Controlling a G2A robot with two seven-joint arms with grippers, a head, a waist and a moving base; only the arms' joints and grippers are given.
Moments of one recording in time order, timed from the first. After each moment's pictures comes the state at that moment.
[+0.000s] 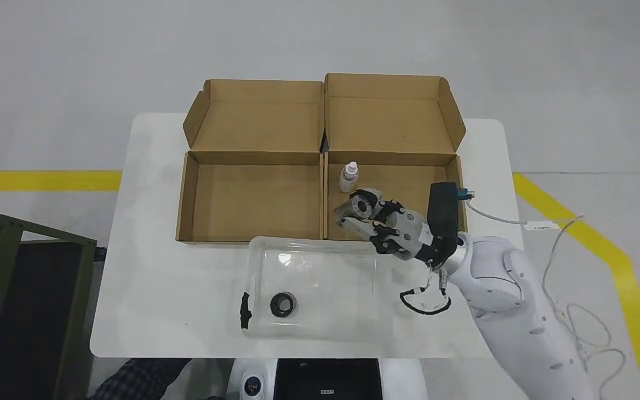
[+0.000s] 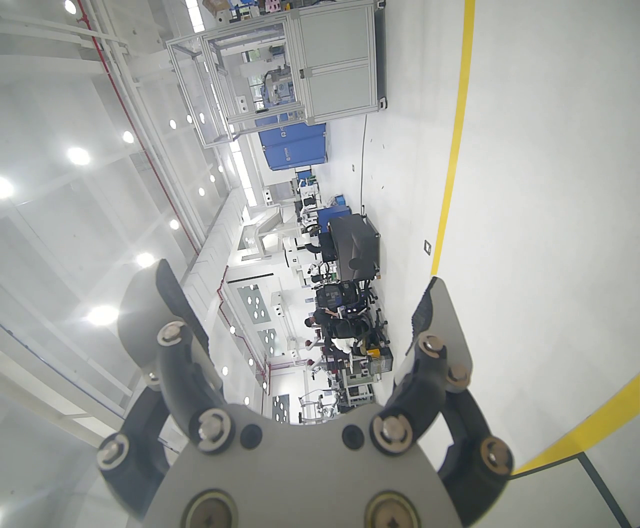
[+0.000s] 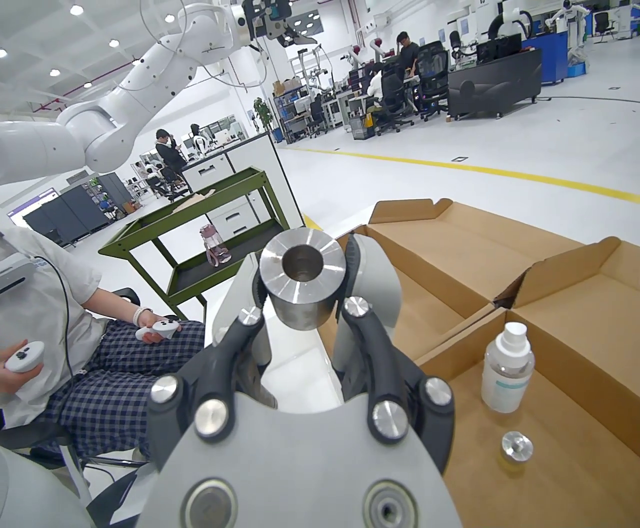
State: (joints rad) left arm -0.01 -0.37 -0.75 -1.25 2.03 -0.40 0.22; right arm -1.28 -1.10 1.23 -1.89 -0.63 -0.72 0.24
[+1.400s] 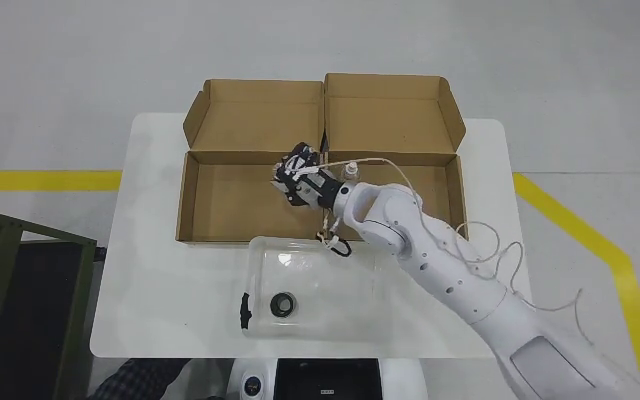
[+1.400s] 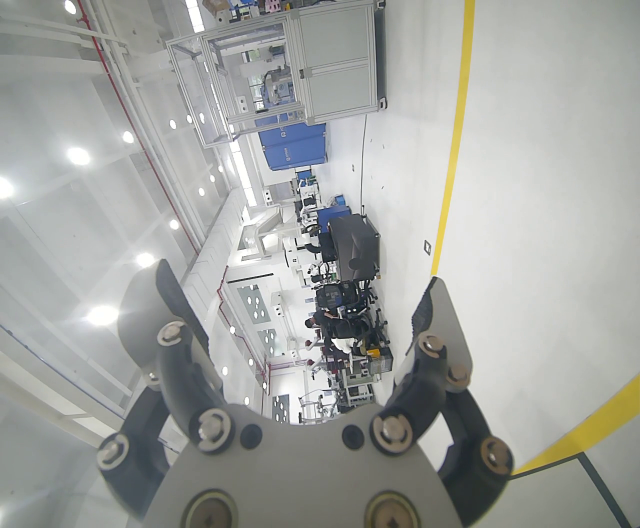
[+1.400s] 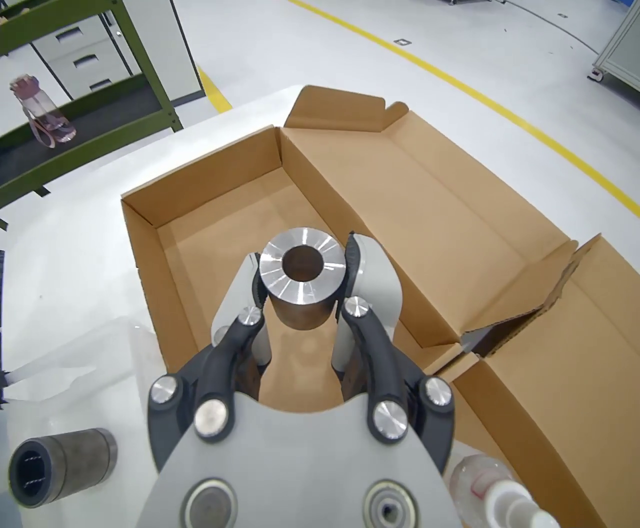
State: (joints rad) left arm -0.01 -0.37 -0.75 -1.25 2.03 -0.40 0.22; right arm -0.69 -1.32 0.67 -1.44 -1.01 -0.25 0.36
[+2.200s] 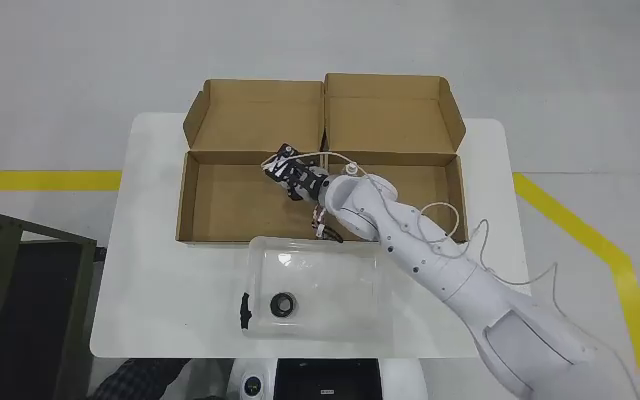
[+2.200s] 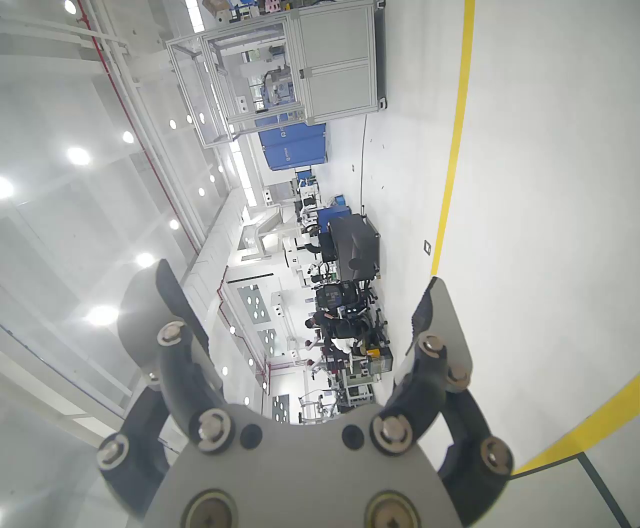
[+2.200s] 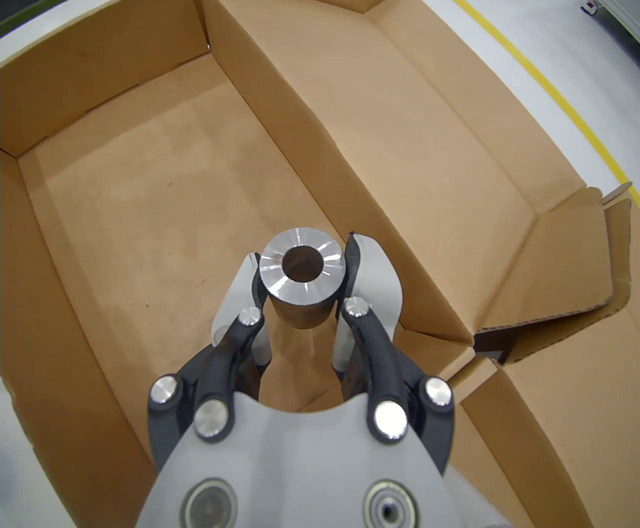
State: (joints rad) left arm -0.01 -0.37 -0.75 -1.25 2.03 -0.40 0.22; right arm -0.57 -1.44 0.56 -1.15 -1.10 -0.19 0.44
